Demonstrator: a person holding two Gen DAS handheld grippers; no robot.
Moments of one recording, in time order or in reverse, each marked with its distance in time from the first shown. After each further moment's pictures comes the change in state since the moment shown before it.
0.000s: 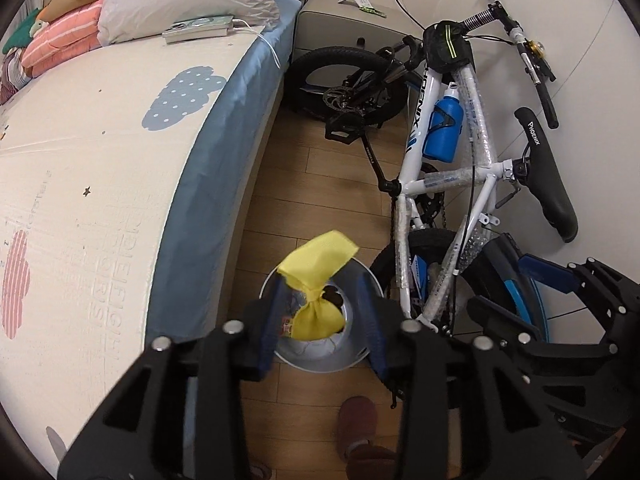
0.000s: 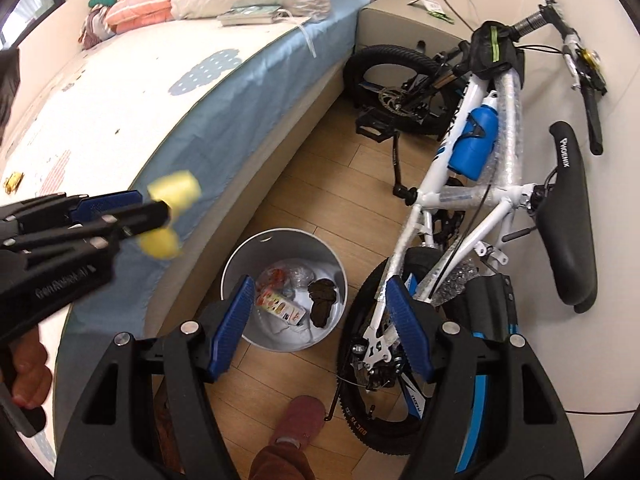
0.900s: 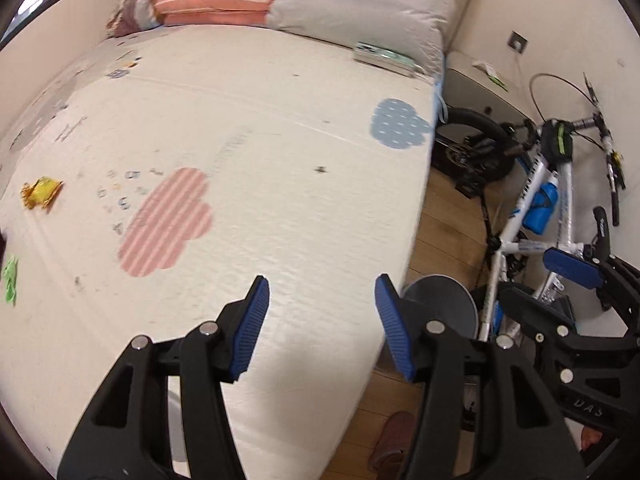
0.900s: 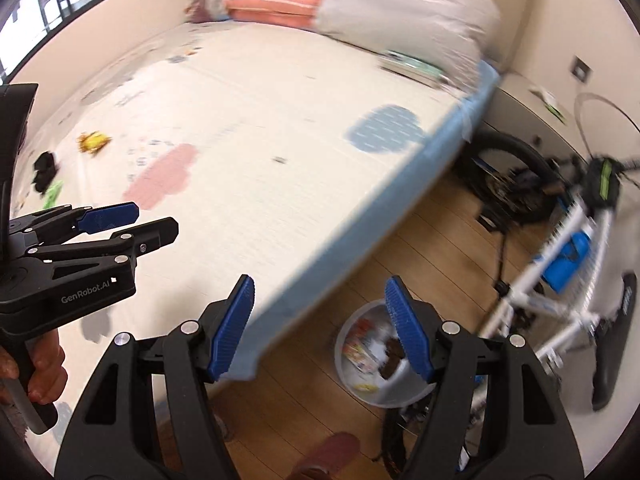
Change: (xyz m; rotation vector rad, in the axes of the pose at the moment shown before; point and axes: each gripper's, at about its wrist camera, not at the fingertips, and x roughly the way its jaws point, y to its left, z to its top) left arm -0.115 0.191 -0.051 -0.321 -0.094 0.234; right arm -0.033 0.209 0.059 -0.318 -0.079 0.202
